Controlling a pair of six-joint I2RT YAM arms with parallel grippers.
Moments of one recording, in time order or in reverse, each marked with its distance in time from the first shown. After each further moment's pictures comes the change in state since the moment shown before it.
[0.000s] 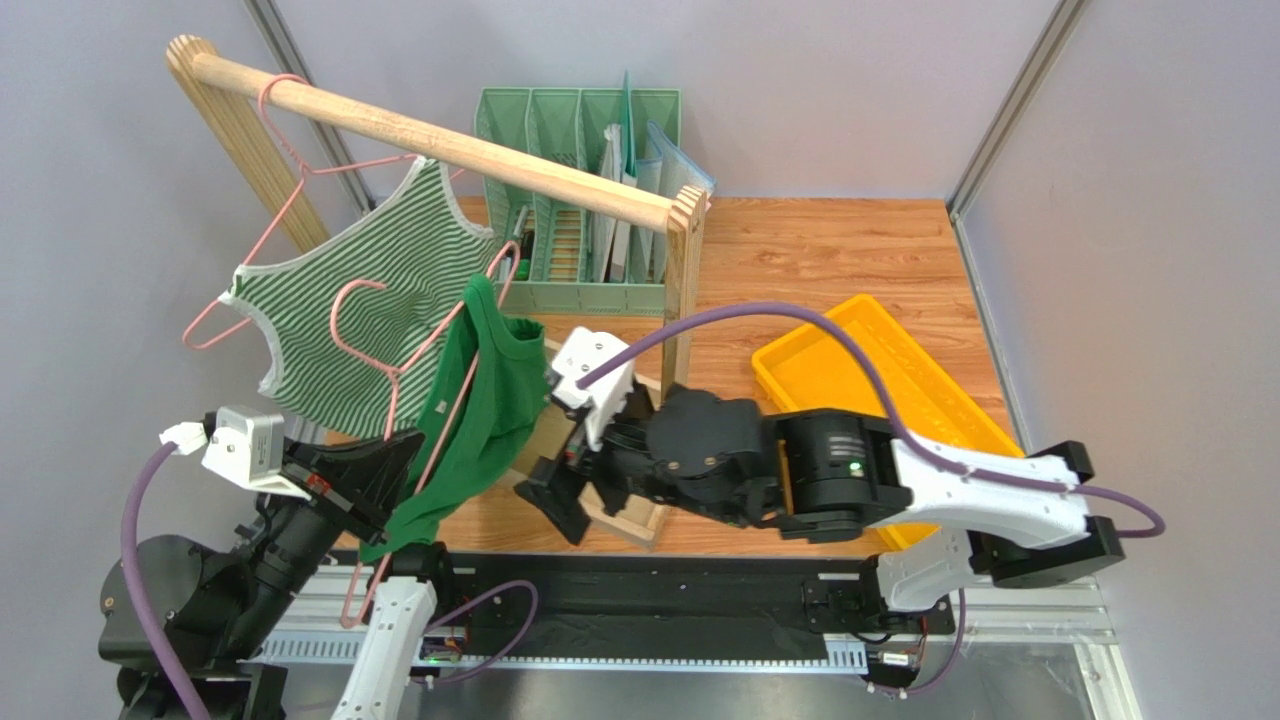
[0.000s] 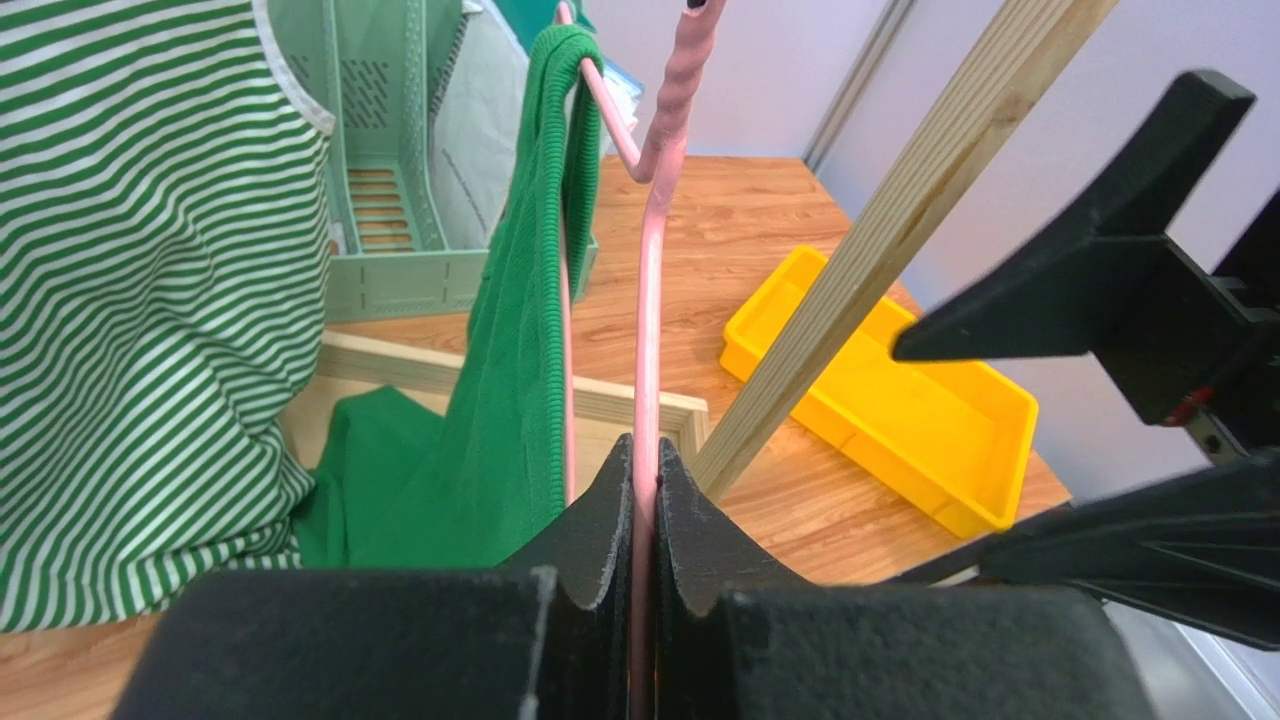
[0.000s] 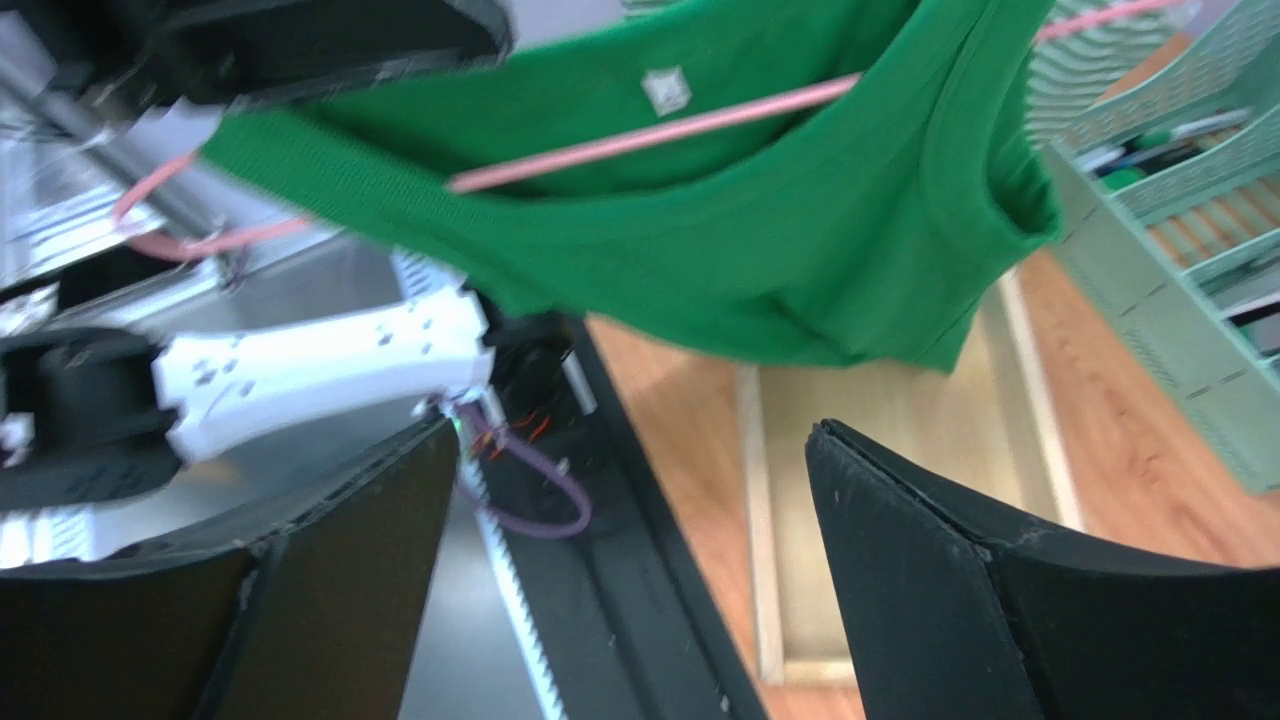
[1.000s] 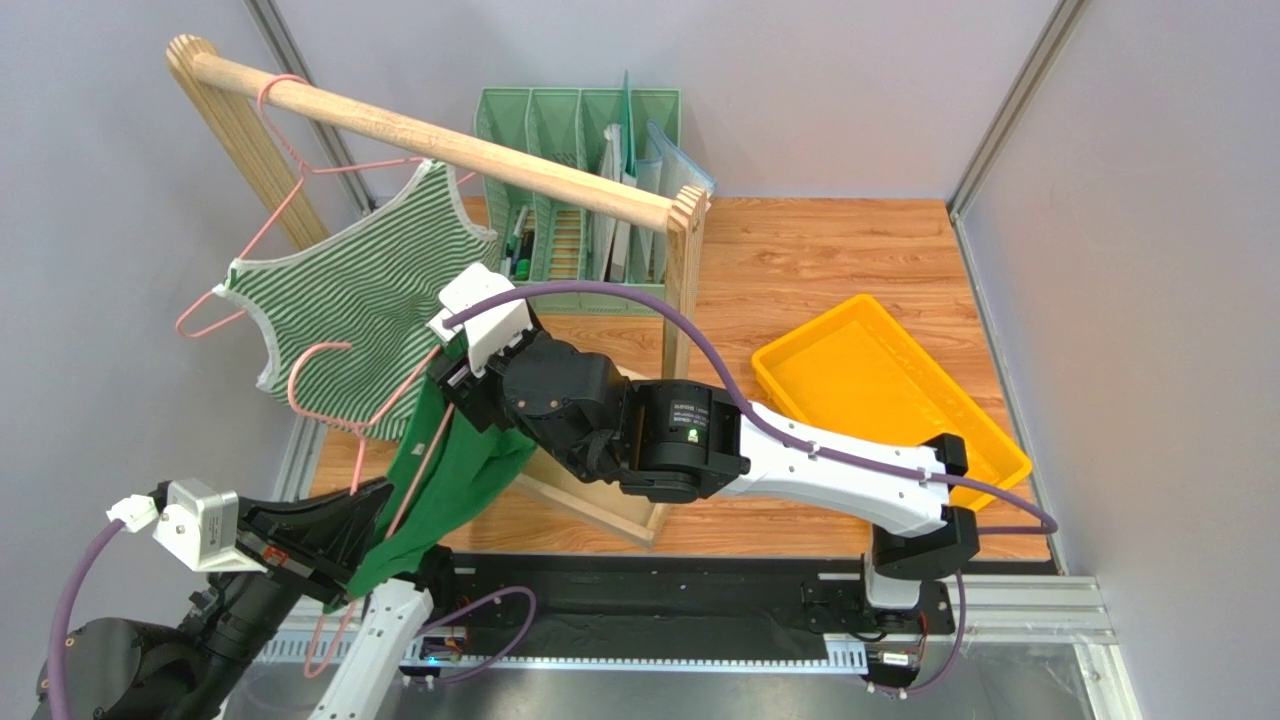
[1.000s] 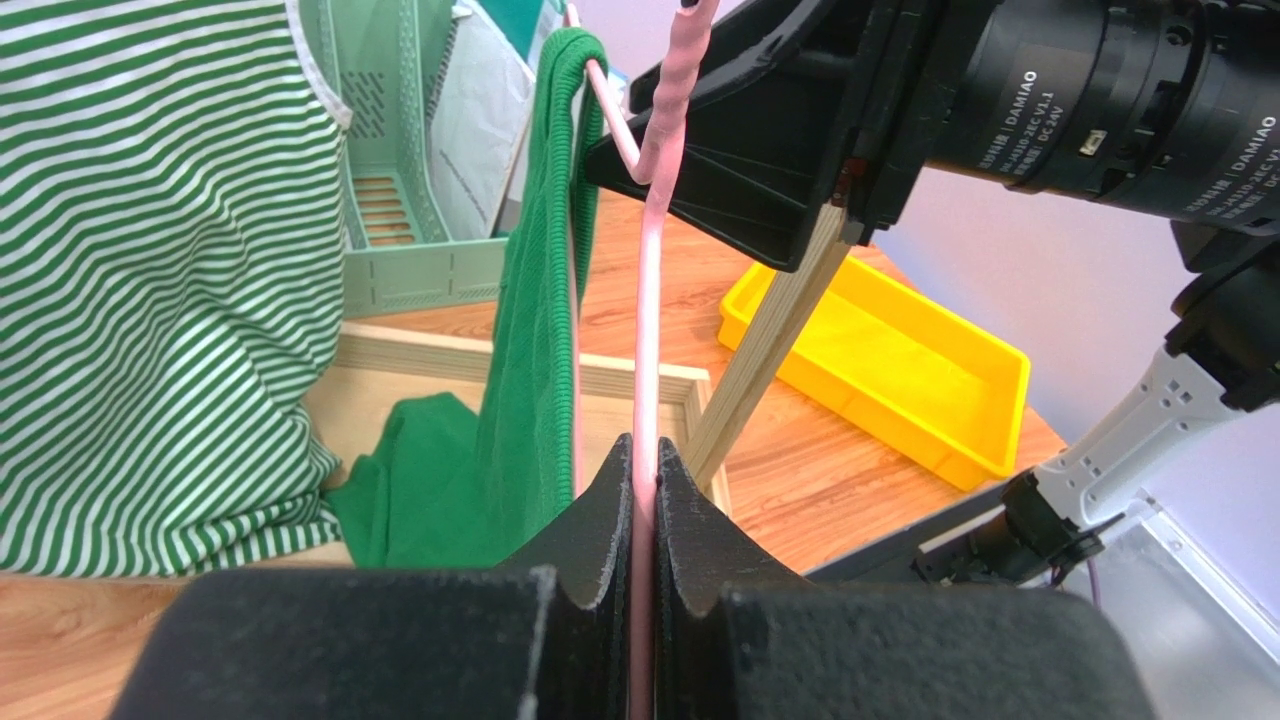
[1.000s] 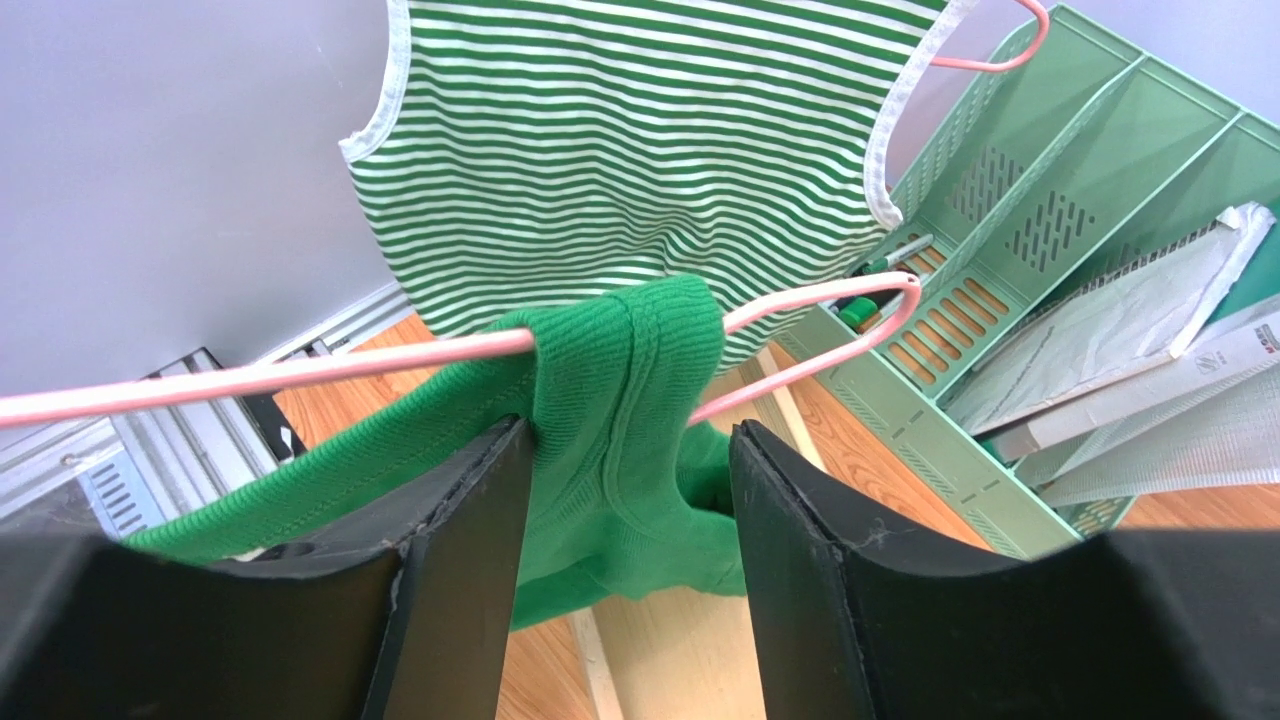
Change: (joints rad) left arm -0.206 -0.108 0.038 -0.101 -0.170 0.037; right arm -0.108 0.391 0.329 0.172 0.277 -0.198
